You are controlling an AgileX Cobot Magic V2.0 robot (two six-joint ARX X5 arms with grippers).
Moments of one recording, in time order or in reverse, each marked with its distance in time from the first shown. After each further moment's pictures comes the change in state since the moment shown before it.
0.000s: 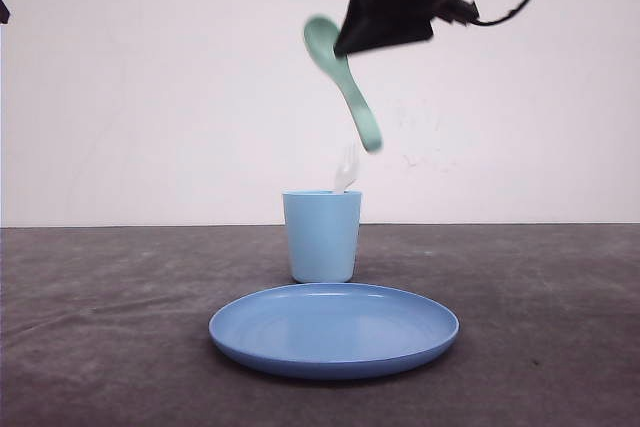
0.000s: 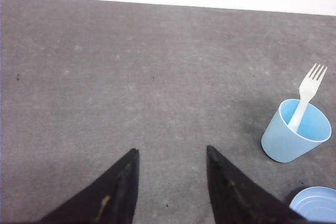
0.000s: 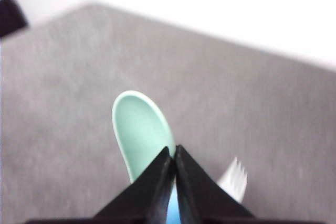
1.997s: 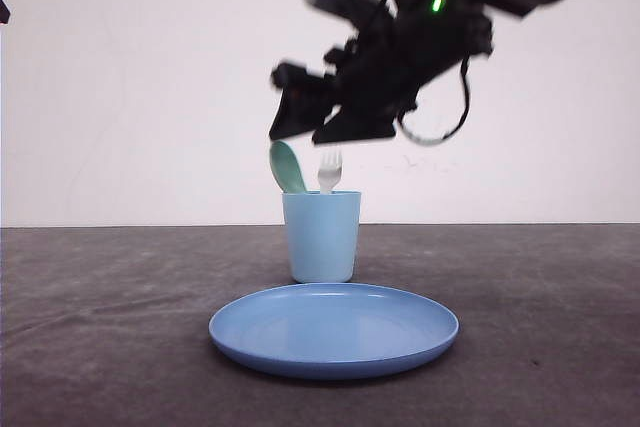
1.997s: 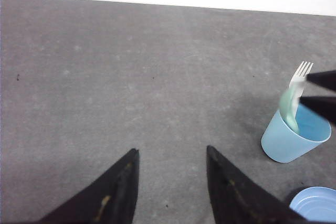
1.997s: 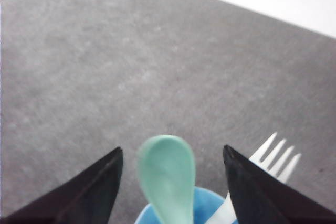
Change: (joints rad) left arm 0.000 0.000 0.000 0.002 0.000 0.000; right arm 0.004 0.258 0.005 0.181 -0.085 -0.082
